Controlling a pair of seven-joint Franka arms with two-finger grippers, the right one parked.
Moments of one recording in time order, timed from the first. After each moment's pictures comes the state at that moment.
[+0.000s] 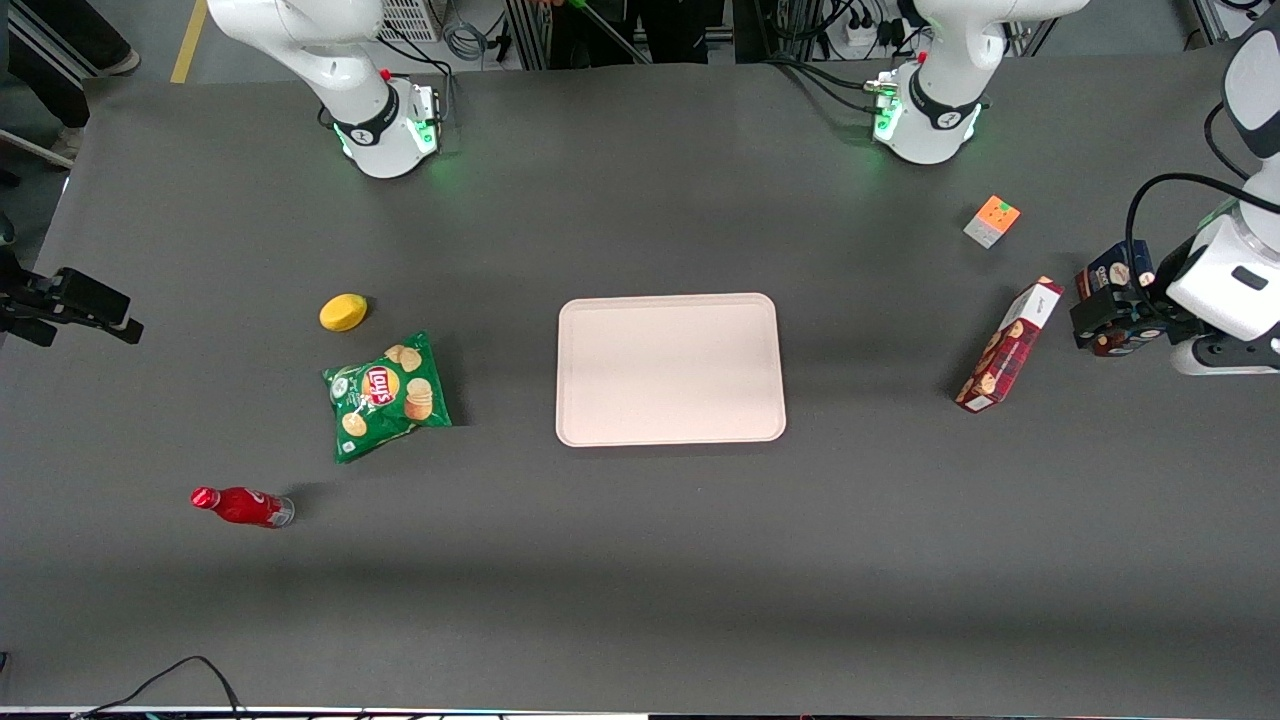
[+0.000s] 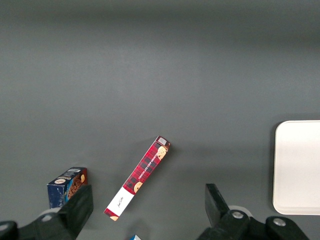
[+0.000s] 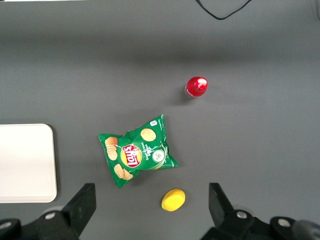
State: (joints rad) arm 0.01 0.04 -0.07 -1.68 0.06 1.76 -0.07
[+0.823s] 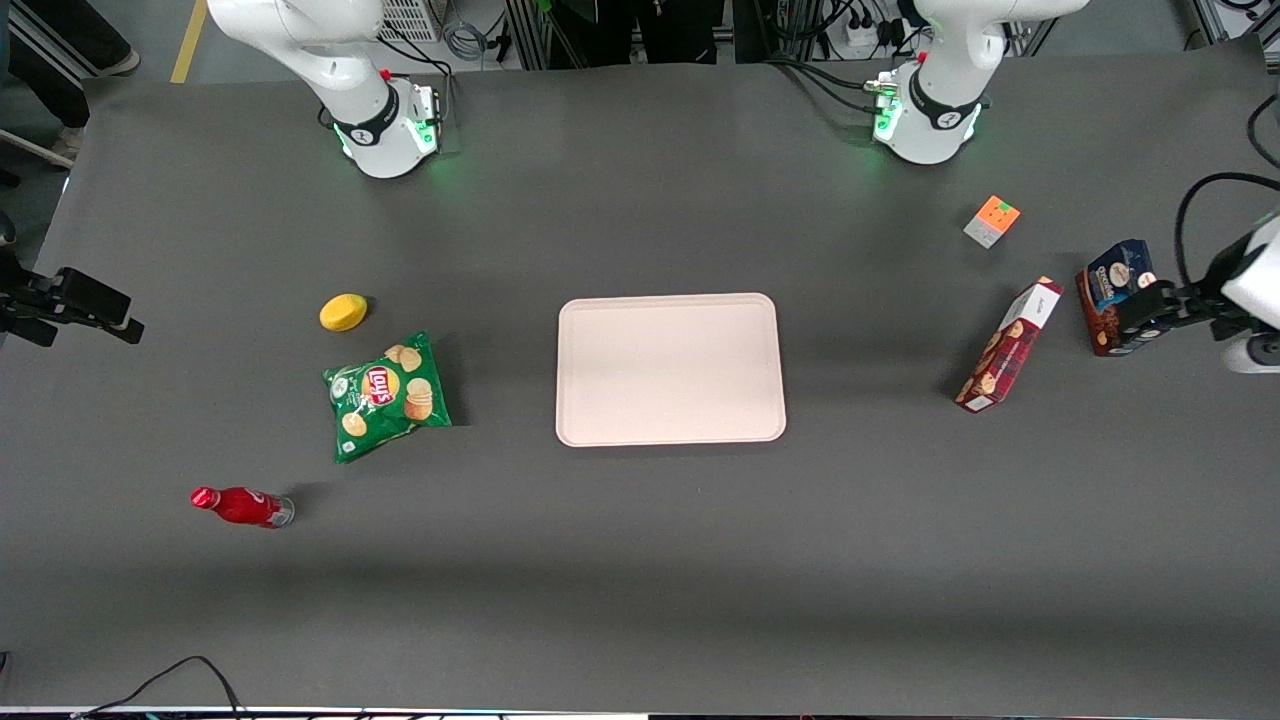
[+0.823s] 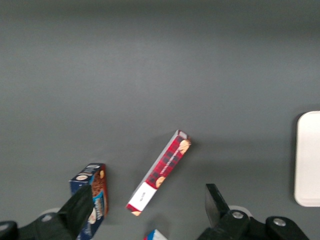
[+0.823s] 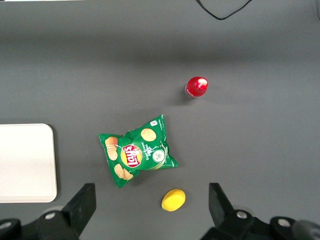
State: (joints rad) arm 0.02 0.04 0.02 -1.68 0.06 1.74 0.04
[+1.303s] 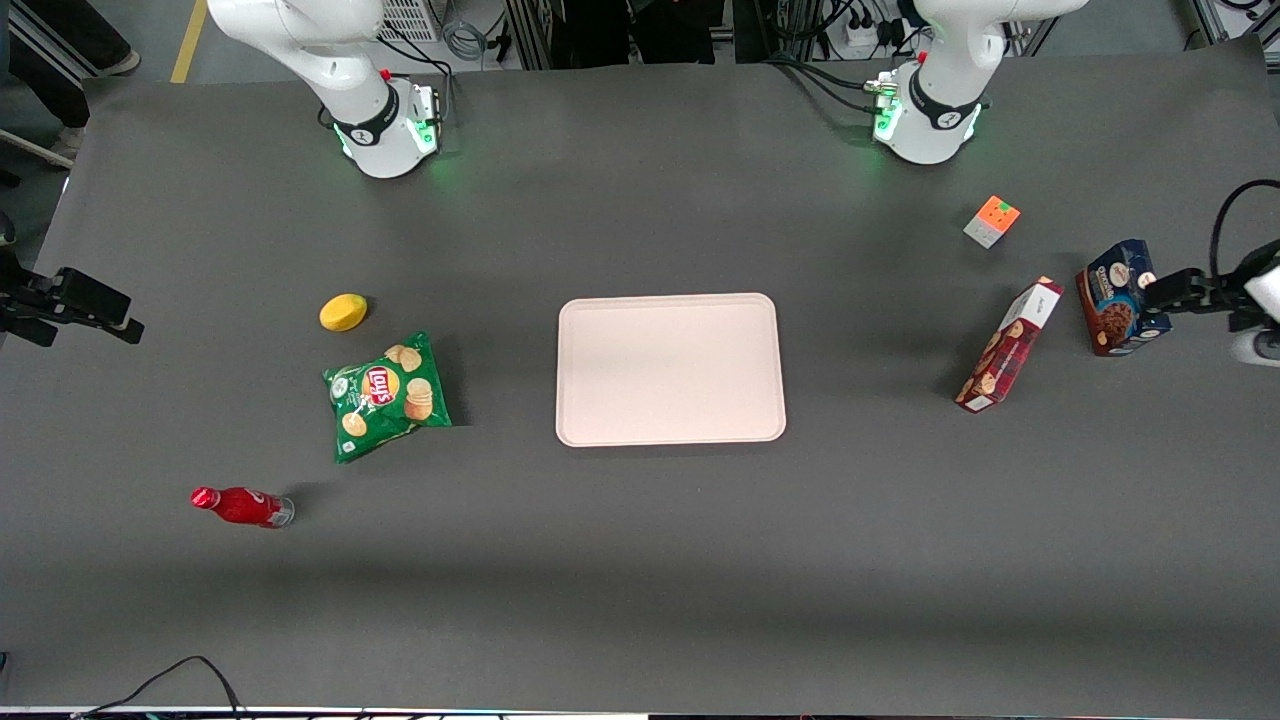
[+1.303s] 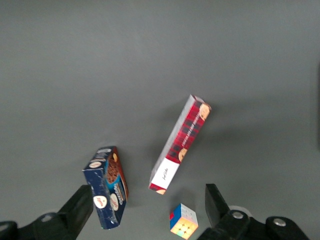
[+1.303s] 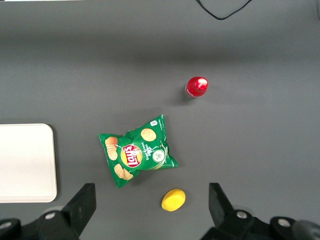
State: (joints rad) arm 0.04 0.06 0.10 -1.76 0.04 1.70 0.31
